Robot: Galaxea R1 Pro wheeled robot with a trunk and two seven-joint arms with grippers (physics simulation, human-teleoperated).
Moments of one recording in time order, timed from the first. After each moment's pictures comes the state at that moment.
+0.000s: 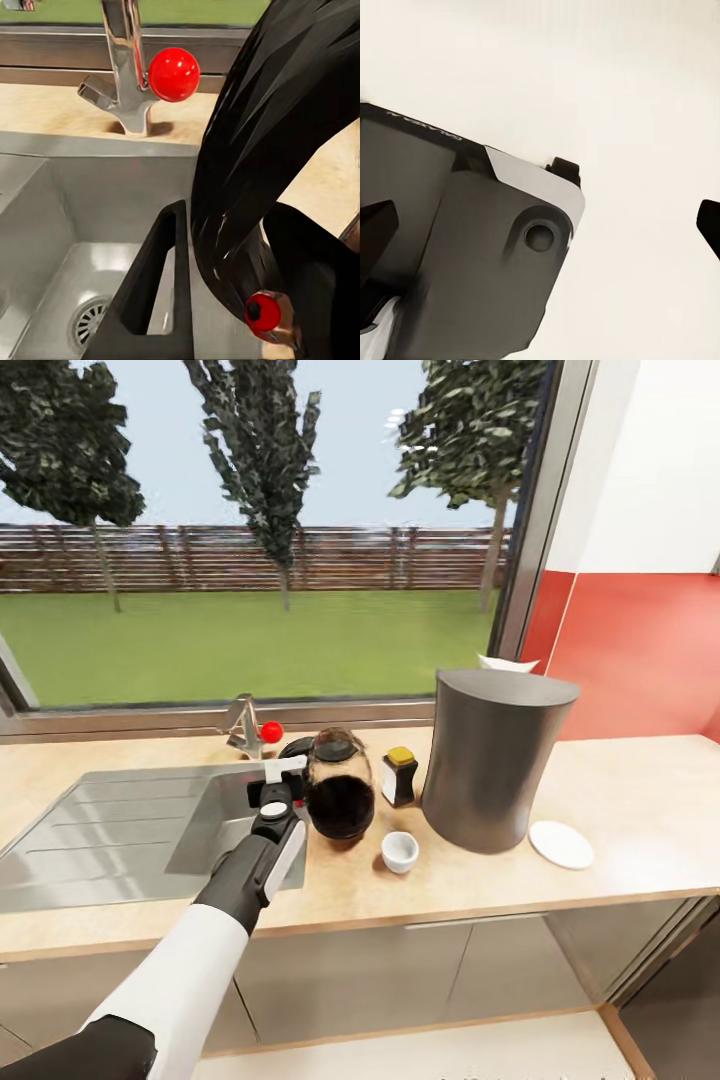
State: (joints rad) left arm -0.83 -0.17 -0.20 -0.88 0.11 0.27 0.55; right arm -0.40 0.00 -0.53 -0.03 0.86 0.11 0.18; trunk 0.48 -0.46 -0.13
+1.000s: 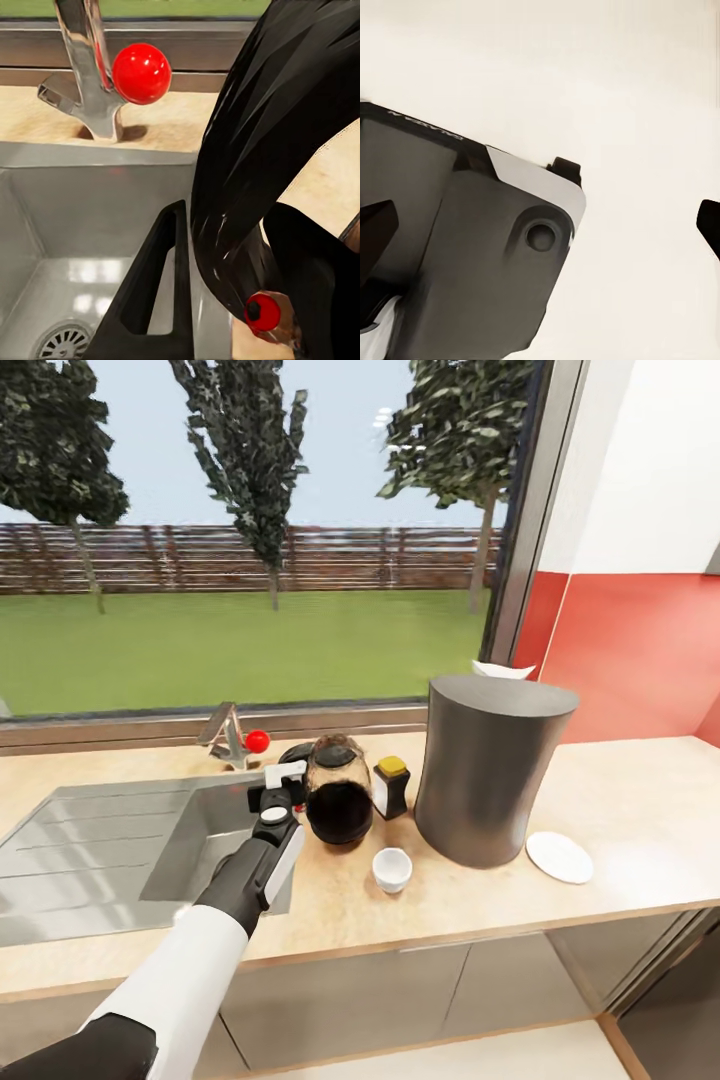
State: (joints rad) left arm -0.83 -0.17 -0.20 -0.84 0.12 0.25 0.55; right arm -0.40 0.00 -0.52 -0.03 0.86 0.11 0.18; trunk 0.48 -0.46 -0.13
